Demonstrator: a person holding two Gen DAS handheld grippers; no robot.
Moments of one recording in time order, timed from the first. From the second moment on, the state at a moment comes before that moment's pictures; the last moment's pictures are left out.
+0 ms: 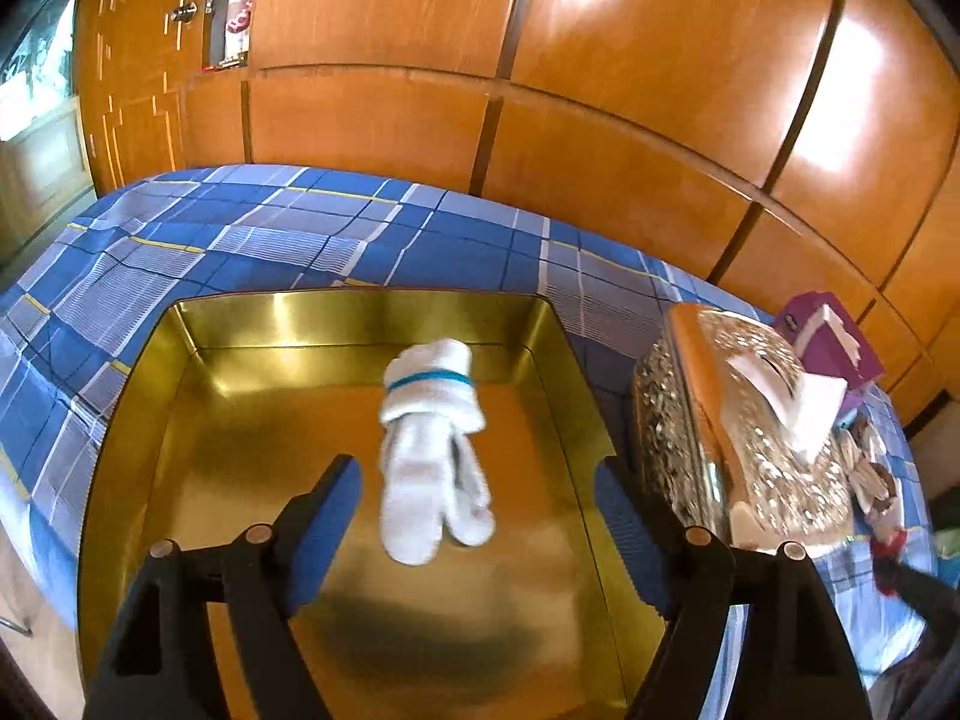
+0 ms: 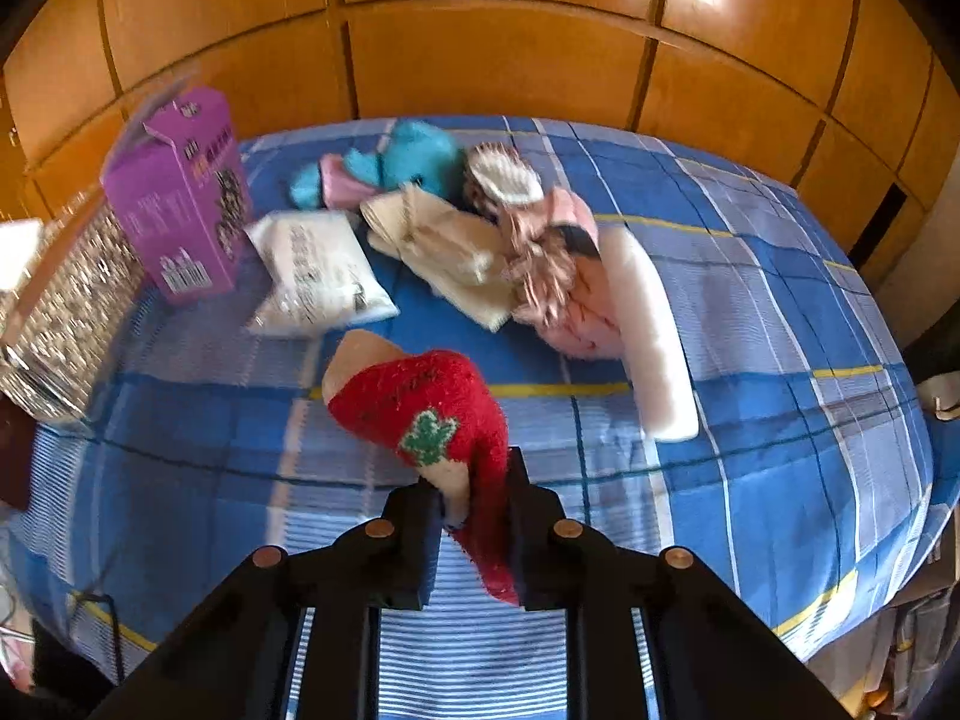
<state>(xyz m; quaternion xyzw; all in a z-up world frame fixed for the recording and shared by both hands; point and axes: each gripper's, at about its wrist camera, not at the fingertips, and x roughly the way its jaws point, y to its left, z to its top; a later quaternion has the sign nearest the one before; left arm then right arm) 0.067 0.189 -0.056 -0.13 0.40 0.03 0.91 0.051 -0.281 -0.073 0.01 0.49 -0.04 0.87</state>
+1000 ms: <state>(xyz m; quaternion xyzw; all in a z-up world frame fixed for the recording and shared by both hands) 0.010 0.221 -0.046 -0.16 0.38 0.04 0.91 0.169 -0.034 0.059 -0.16 0.37 0.30 0.86</state>
